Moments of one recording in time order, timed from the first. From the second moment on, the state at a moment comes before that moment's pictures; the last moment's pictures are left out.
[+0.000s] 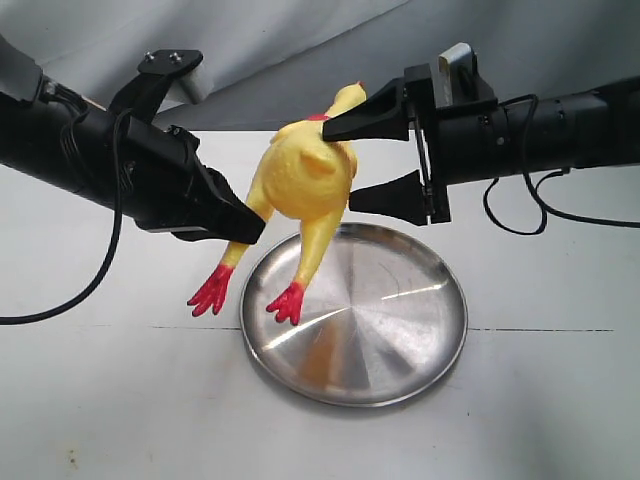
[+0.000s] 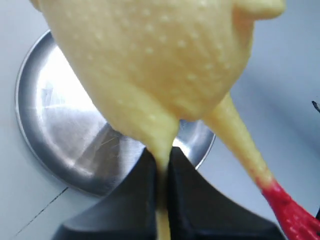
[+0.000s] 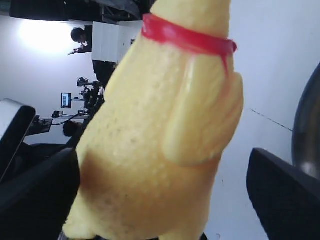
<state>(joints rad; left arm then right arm) -0.26 1.56 -1.10 -0.78 0.82 0.77 0.15 1.93 -1.21 1.50 1.22 -0.73</state>
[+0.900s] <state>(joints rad) -0.26 1.67 -1.10 -0.85 0.78 0.80 -0.07 1.68 -1.21 1.23 1.13 -0.73</state>
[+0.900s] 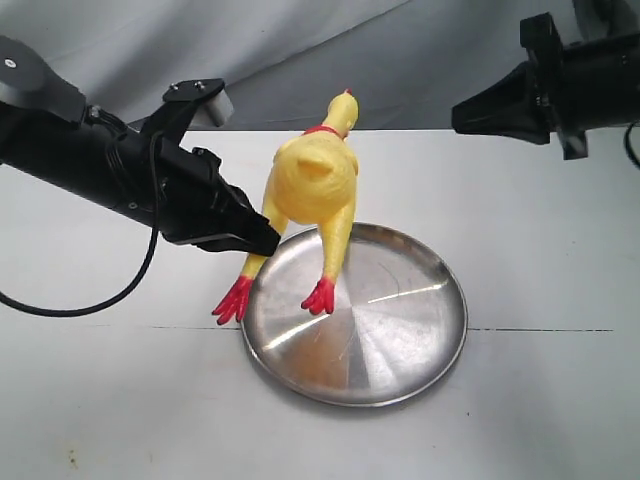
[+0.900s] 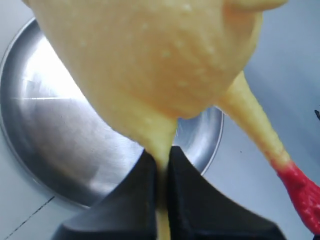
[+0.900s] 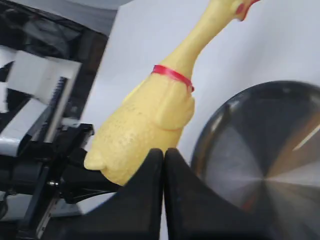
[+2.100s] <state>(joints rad) -0.42 1.87 -0.98 -1.02 0.63 1.06 -0.07 1.21 -0.83 1.03 0.95 -0.62</state>
